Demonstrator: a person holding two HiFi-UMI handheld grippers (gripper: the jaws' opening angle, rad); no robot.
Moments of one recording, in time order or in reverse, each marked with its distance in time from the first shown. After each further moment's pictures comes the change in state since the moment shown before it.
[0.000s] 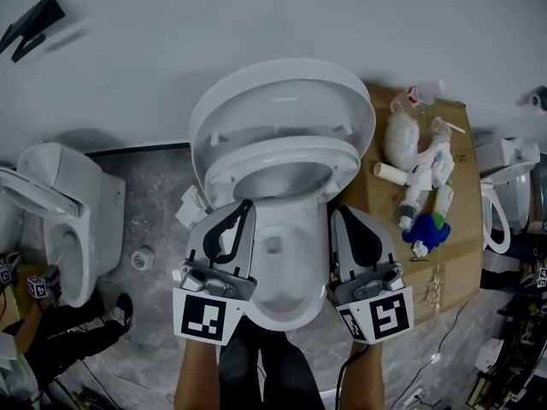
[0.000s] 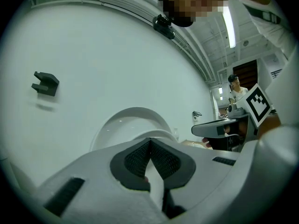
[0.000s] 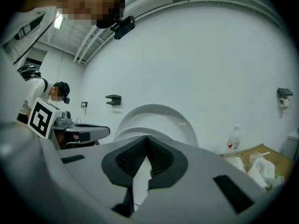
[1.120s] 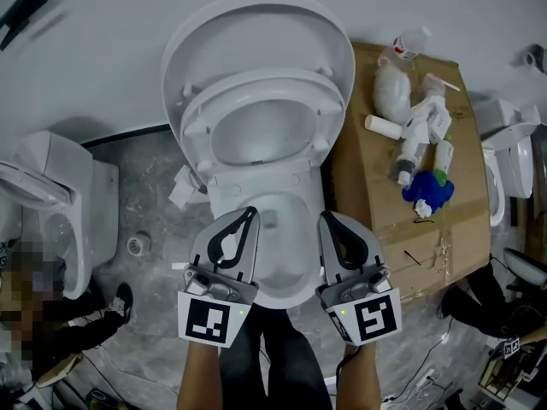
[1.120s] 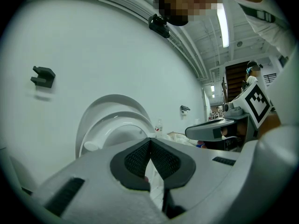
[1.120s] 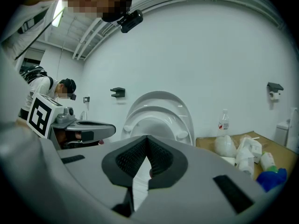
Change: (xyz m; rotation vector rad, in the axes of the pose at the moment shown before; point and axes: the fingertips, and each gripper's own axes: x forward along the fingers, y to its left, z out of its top) left arm -0.056 -0.081 -0.061 0.015 0.079 -0.089; right arm -0.083 0.033 -0.068 0.023 0.068 -0.017
